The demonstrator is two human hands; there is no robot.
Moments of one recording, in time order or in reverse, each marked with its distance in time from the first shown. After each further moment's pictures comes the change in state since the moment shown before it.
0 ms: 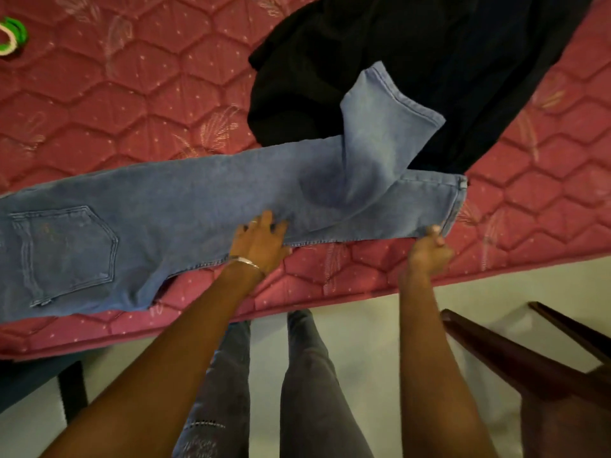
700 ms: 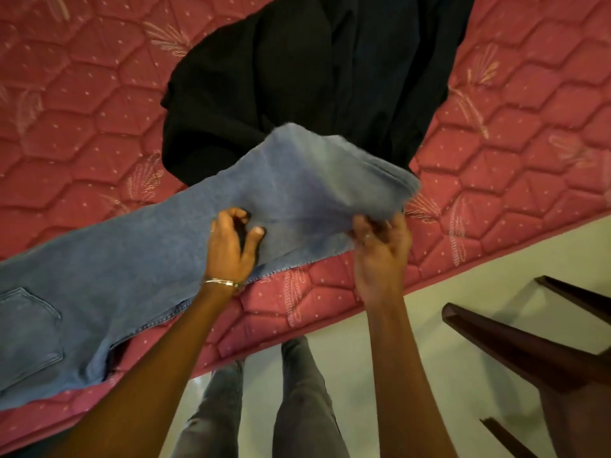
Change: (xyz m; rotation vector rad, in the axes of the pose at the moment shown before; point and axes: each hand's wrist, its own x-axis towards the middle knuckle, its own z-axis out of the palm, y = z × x) left_hand 0.063 0.052 -0.013 -0.751 0.543 0.082; right_hand -0.015 -0.065 -0.035 0.600 -0.796 -0.164
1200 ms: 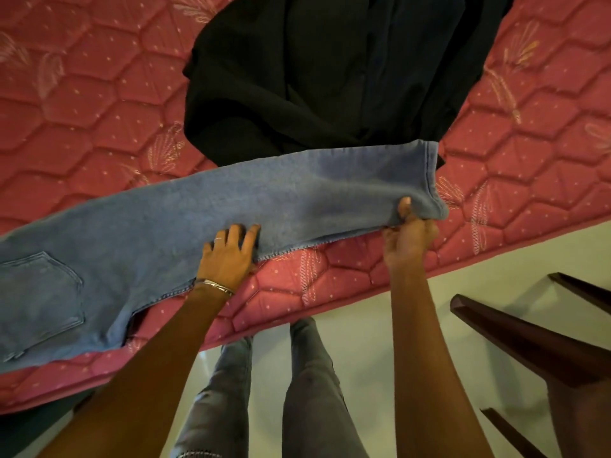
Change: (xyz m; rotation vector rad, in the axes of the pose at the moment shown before) left_hand -0.049 -0.052 -0.019 0.945 -0.374 0.150; right_hand 0.032 0.040 -0.032 0.068 0.440 0.186
